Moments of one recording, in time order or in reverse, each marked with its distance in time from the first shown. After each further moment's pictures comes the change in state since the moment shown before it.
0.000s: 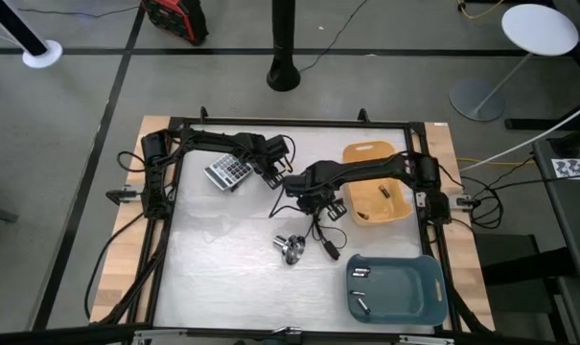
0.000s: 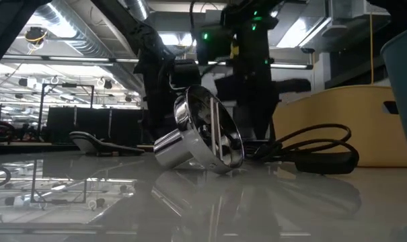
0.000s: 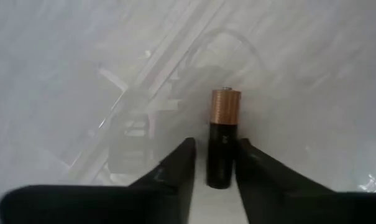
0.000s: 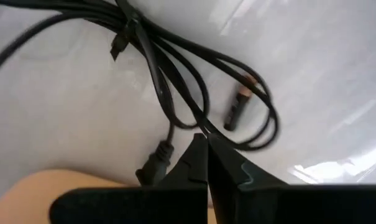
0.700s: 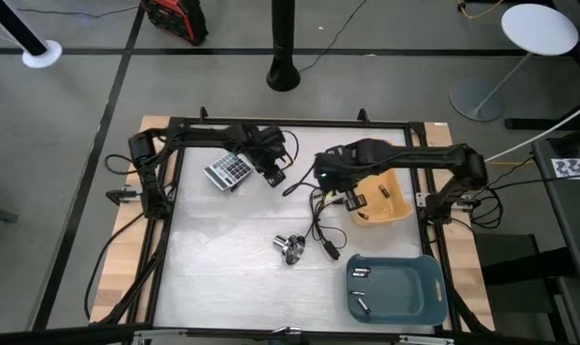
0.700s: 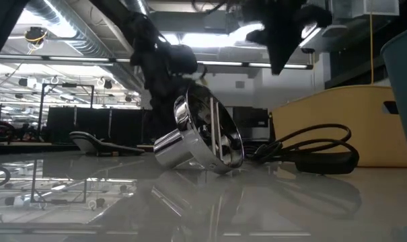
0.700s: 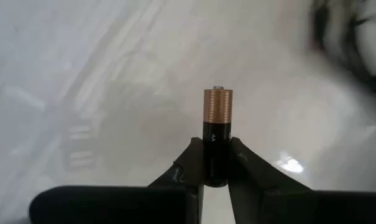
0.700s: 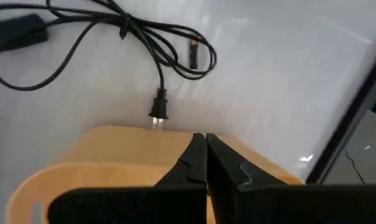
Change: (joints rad) left arm 0.040 -0.108 0.005 0.009 0.329 0.047; right arm -0.001 -0.365 0.001 -0.142 0.028 0.234
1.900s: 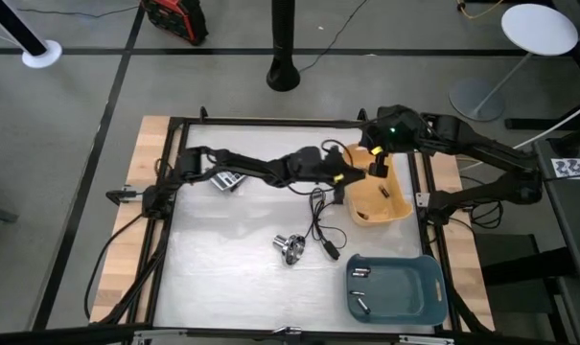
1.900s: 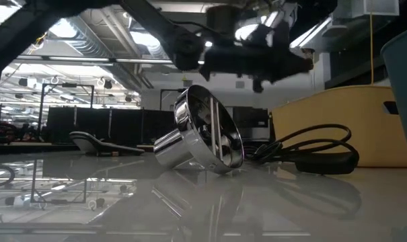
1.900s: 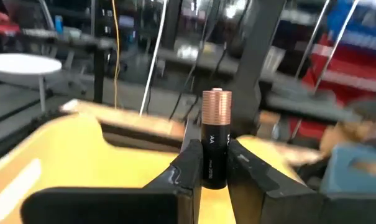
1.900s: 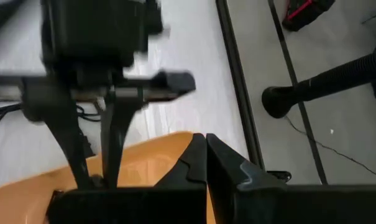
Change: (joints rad) left arm -0.271 0.401 0.329 1.238 -0.123 0.043; right arm -0.269 -0.512 -0.254 0.291 0.014 0.100
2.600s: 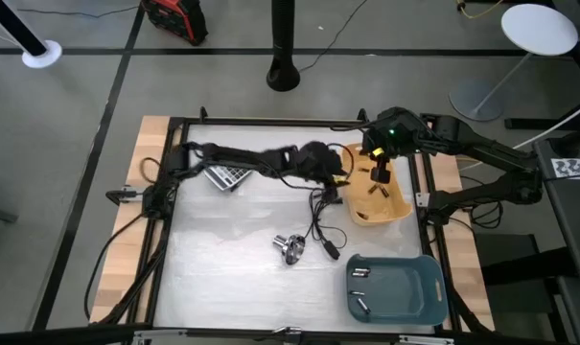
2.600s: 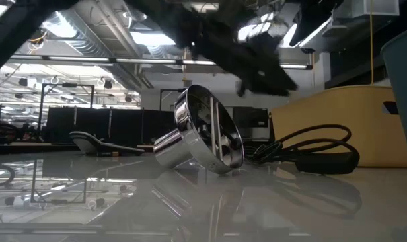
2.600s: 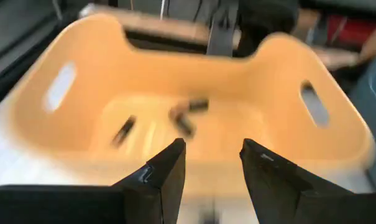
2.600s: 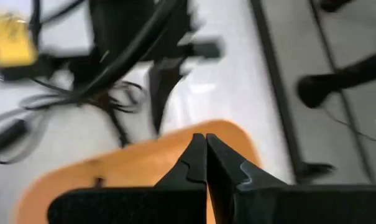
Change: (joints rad) left arm 0.016 -0.094 0.066 -0.597 -0.031 0.103; right arm 0.001 0.000 -0.006 -0.059 -0.117 0.079
